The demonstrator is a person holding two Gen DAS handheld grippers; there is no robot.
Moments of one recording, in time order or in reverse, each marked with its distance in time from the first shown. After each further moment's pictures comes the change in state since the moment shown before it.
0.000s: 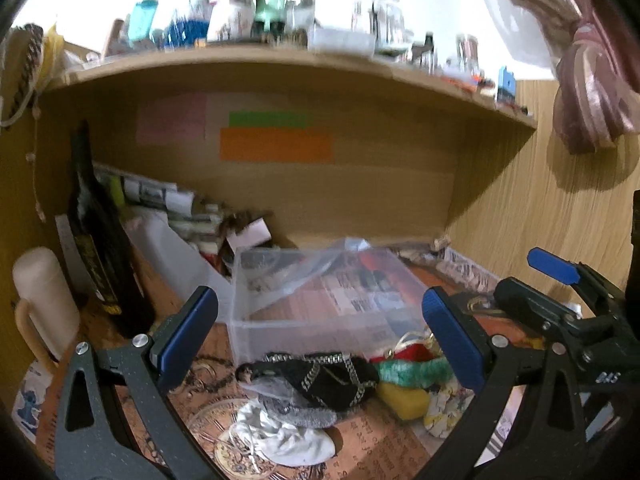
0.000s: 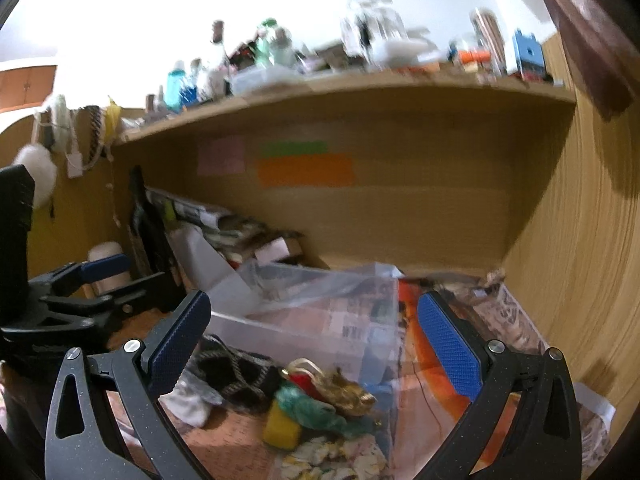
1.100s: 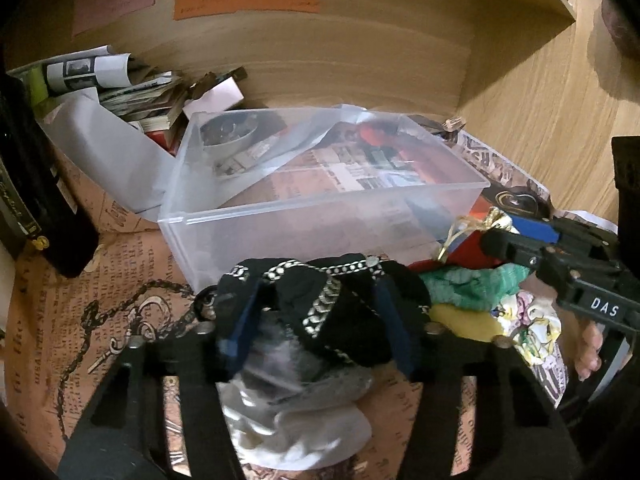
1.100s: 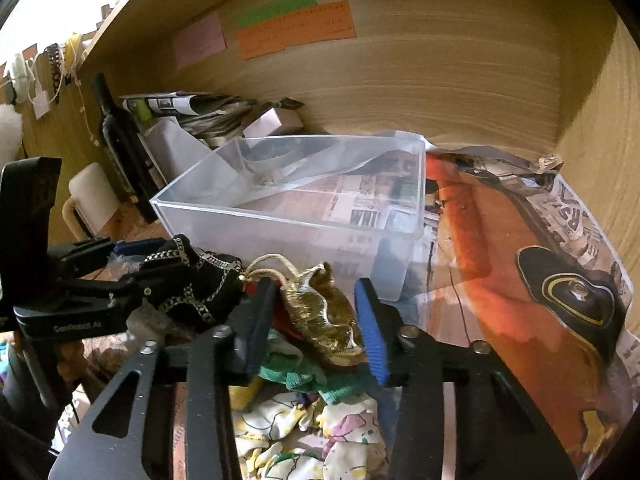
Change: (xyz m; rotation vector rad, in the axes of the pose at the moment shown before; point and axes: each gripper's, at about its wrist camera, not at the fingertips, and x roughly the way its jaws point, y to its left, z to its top) left arm 0.104 0.014 -0.055 0.040 0.409 -0.059; right arm 0.087 -0.040 -0.051 0.072 0.383 0.151
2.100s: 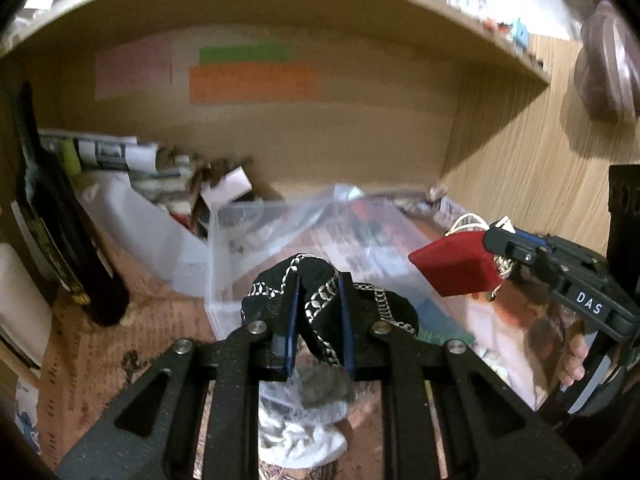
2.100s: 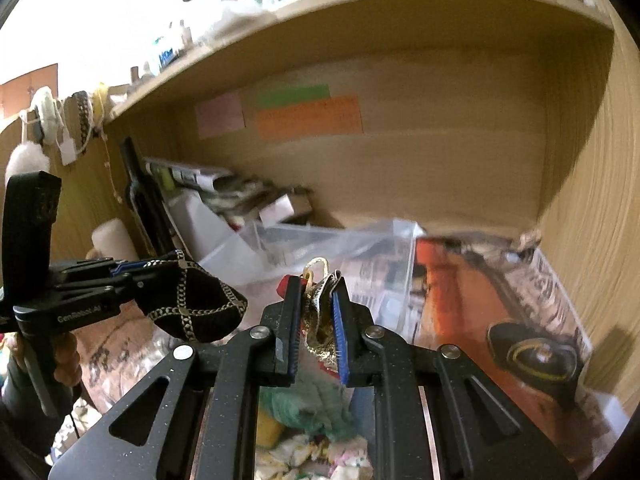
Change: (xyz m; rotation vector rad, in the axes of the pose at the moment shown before) left arm -0.074 -0.005 0.036 -0.011 -0.217 -0.005; right arm -0.055 0.011 0.031 -0.040 -0.236 -0.011
